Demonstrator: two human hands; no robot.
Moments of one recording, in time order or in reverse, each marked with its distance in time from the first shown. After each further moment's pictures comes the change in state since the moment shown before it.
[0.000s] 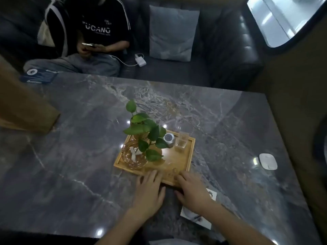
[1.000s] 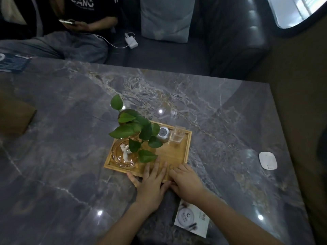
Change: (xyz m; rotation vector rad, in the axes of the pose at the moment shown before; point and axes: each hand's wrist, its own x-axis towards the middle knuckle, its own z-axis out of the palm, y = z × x) left_hand 0.054 0.015 0.021 0.017 -0.162 -0.109; right_hand 0.050 0.028 -0.002 -0.052 -0.008 -0.097
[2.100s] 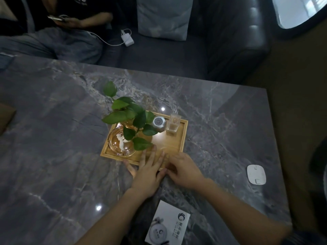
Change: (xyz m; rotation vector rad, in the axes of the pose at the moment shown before) left_hand 0.075 0.062 -0.016 0.023 0.030 0.000; right_hand 0.023 0.104 -0.035 0.251 0.087 -0.033
